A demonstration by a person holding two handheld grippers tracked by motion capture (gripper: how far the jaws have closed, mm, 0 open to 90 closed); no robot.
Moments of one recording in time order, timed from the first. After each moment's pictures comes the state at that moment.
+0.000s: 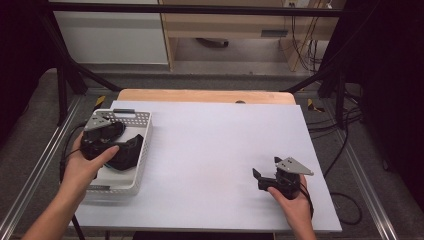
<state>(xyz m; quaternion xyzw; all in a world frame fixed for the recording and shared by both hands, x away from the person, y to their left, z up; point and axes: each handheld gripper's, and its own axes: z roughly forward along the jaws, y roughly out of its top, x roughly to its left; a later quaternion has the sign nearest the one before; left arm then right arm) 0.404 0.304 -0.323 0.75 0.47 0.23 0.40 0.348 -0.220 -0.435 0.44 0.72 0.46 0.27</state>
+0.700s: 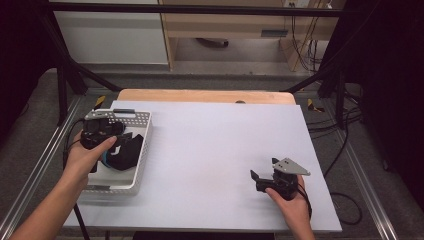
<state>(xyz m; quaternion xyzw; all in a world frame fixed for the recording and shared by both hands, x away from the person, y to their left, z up) 0.440 0.320 -0.347 0.74 0.52 0.21 0.36 0.347 -0.215 -0.437 0.44 0.73 0.45 0.27</state>
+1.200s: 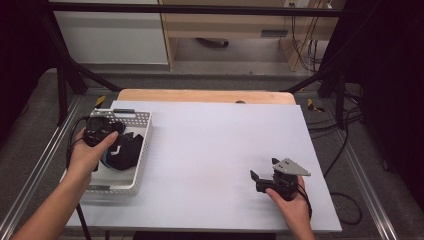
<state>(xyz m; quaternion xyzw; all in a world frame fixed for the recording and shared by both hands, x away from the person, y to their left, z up) 0.444 0.310 -0.345 0.74 0.54 0.21 0.33 0.345 -0.215 -0.435 0.43 0.73 0.45 0.27</state>
